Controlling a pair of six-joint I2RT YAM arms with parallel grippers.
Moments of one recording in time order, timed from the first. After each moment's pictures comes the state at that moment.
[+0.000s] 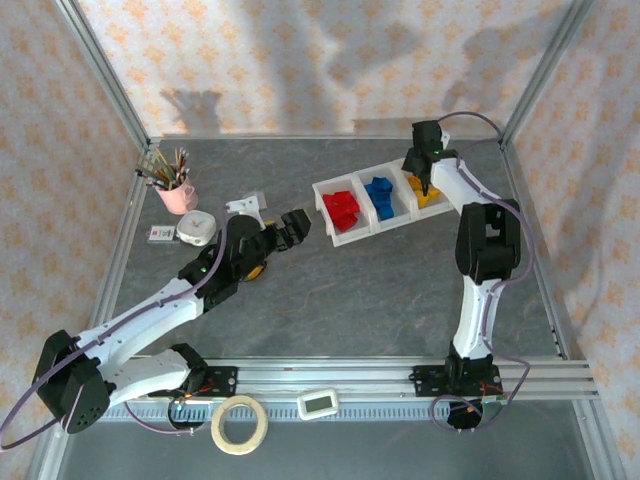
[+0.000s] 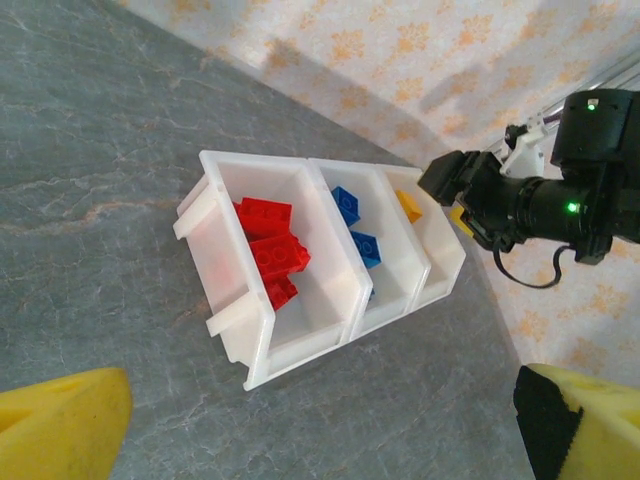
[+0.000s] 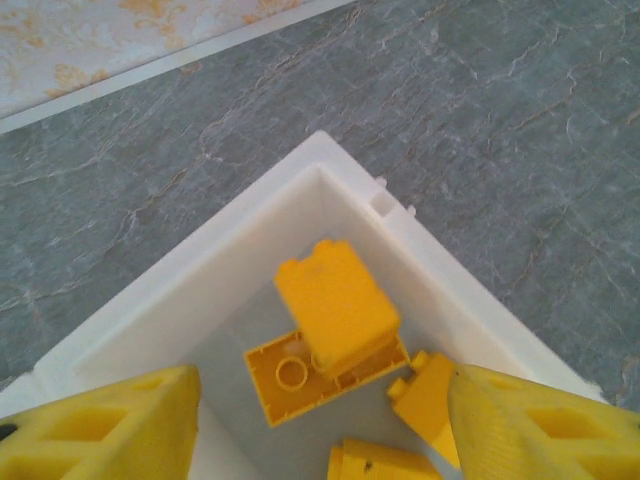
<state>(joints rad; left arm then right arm) -0.63 1.07 0.73 -0.01 -0.17 -0.83 0.14 2.05 1.67 -0.49 0.28 0.43</state>
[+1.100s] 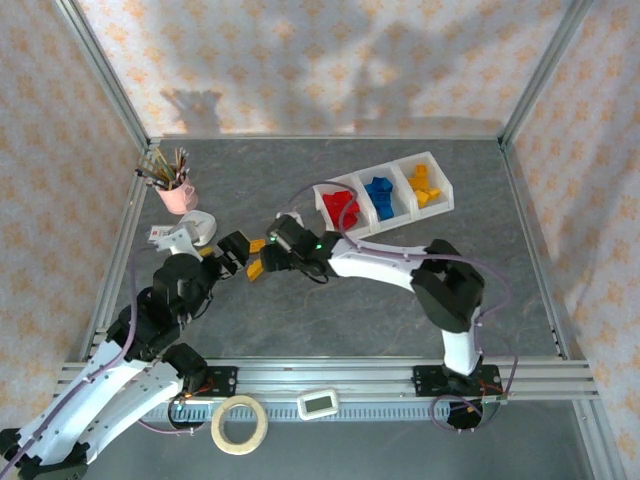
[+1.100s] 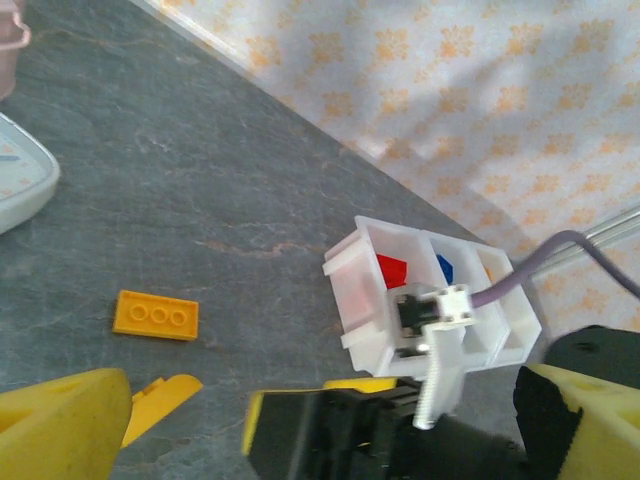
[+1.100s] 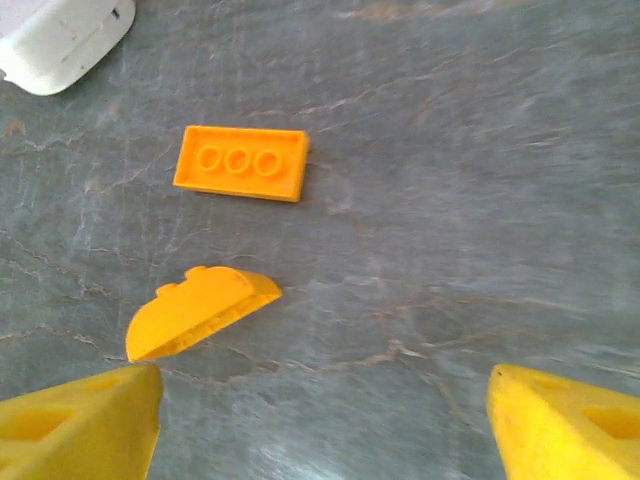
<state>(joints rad) -0.59 0.52 0.67 -0.54 -0.40 -0.87 1.01 1.93 1.41 -0.37 0.16 0.64</state>
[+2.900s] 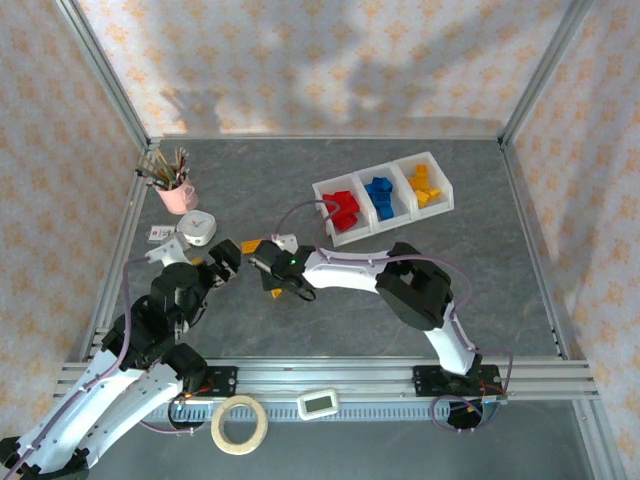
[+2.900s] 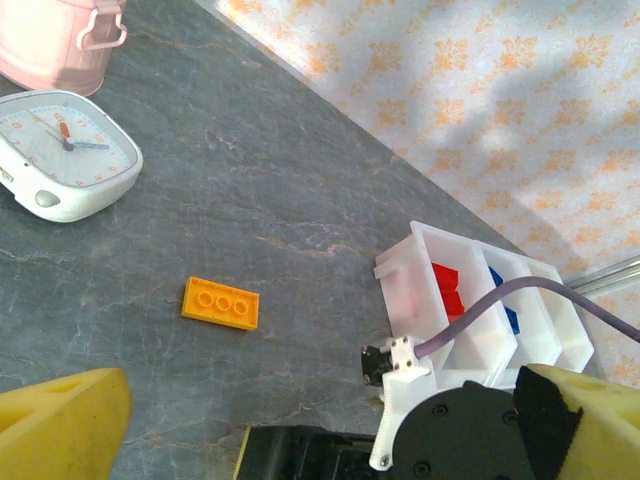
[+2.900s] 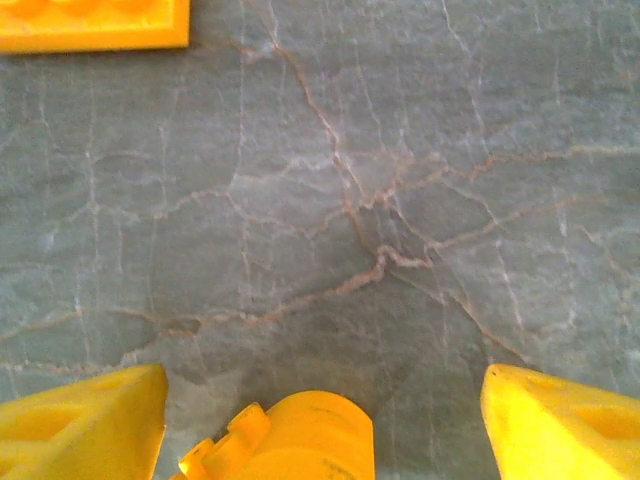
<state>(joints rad) -0.59 0.45 0.63 -0.63 -0.47 -0.91 1.09 2.09 1.49 -0.56 0.29 0.83</state>
